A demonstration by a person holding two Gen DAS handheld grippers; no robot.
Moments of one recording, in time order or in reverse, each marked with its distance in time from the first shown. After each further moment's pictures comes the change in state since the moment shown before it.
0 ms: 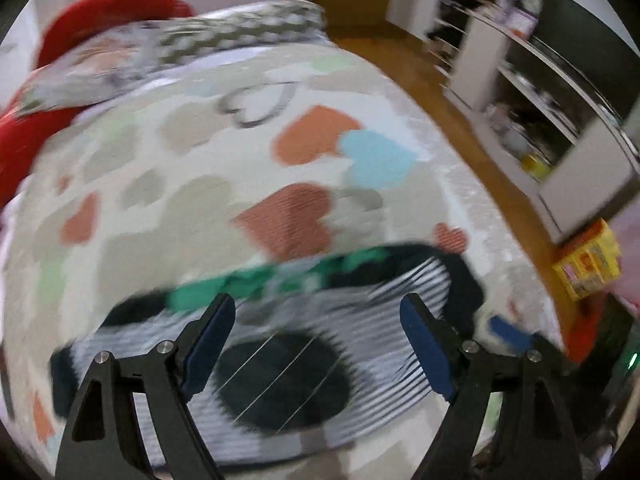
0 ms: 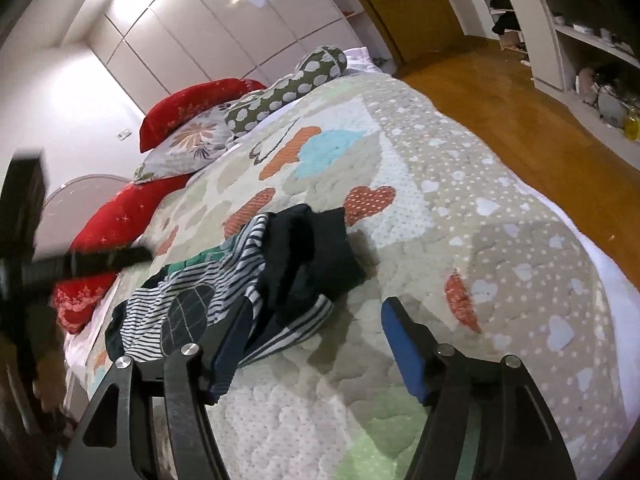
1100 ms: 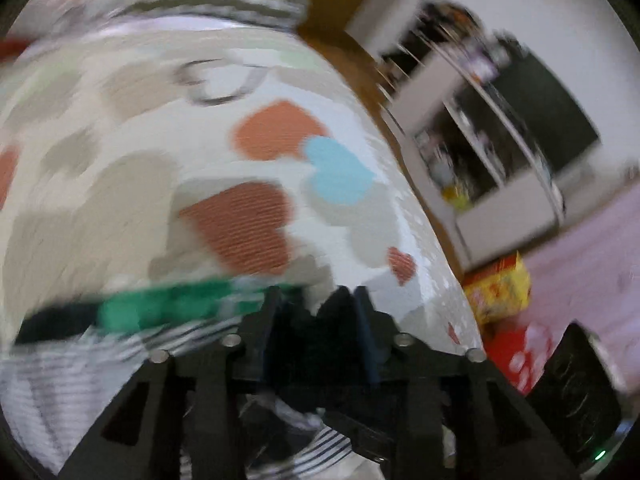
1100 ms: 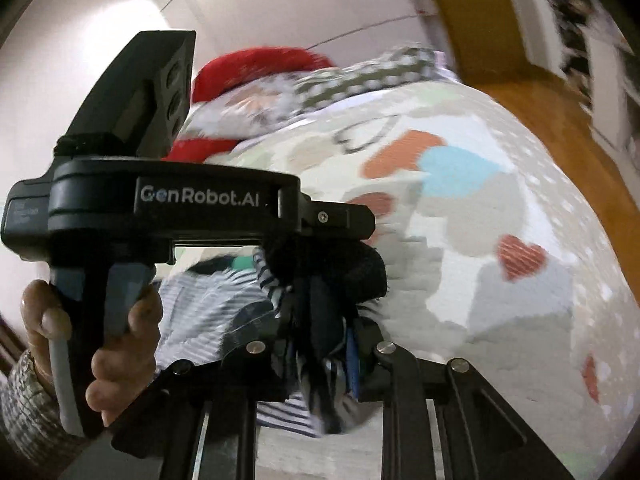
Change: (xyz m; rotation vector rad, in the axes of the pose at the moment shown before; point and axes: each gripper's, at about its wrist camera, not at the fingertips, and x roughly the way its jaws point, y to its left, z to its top) left arm 0.031 0.071 -0.008 -0.240 -0.039 -0.384; right arm 0.052 0.124 0.016 -0.272 0.077 0.062
